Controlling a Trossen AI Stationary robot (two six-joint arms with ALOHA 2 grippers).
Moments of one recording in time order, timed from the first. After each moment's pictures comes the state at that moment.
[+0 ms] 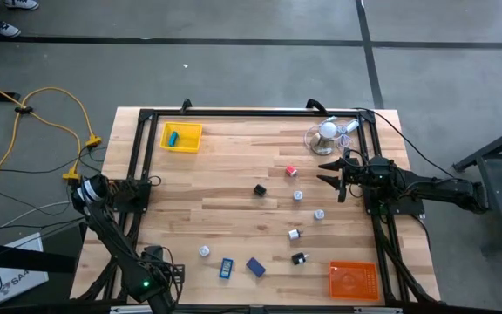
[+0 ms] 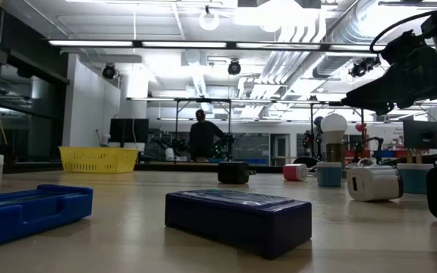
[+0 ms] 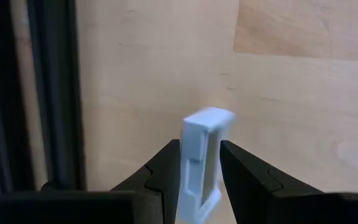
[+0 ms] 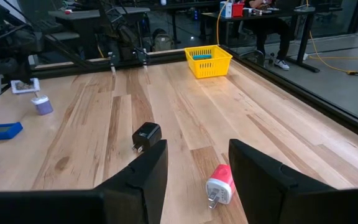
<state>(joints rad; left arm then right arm) -1.03 1.85 1.29 -1.08 0.12 -2.67 -0.21 0.20 0.01 0.03 0.00 0.08</state>
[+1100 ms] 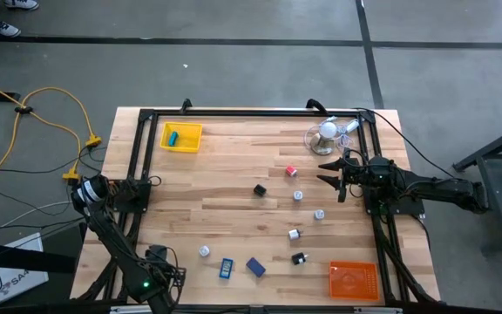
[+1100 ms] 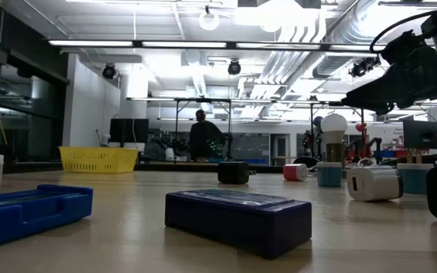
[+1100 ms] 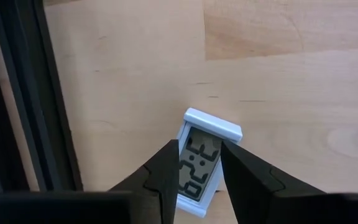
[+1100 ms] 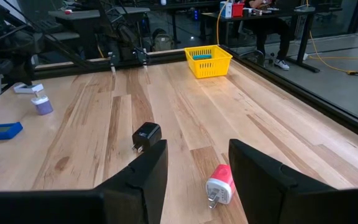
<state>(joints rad) -1.03 1.85 1.29 -1.08 0.08 -2.52 -0.21 0.20 0.01 0.03 0.00 0.08</state>
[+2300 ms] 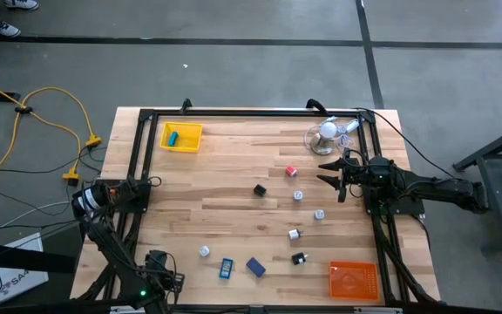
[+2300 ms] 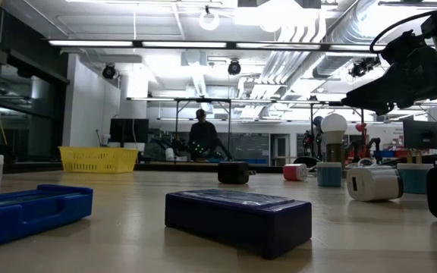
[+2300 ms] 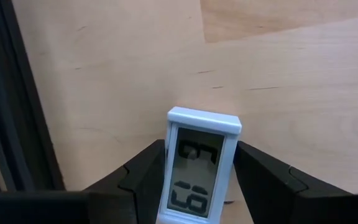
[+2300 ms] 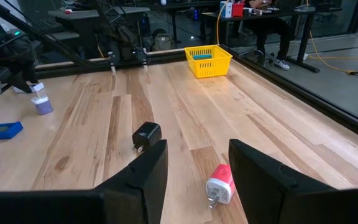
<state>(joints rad) -1.09 1.92 1.29 -1.03 0.03 -2.50 -0.21 0.20 0.01 0.03 0.00 0.08</state>
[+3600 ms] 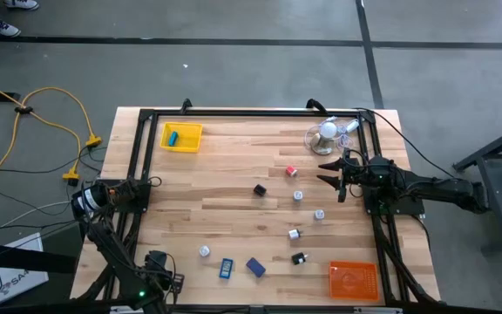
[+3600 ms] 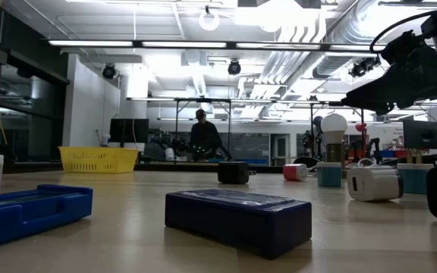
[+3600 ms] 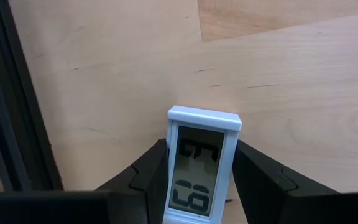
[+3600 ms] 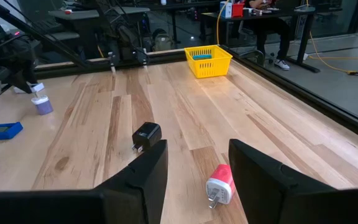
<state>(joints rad) -1.09 1.93 1.29 -1.03 0.00 -2.49 -0.21 0.20 0.01 0.03 0.00 0.08</state>
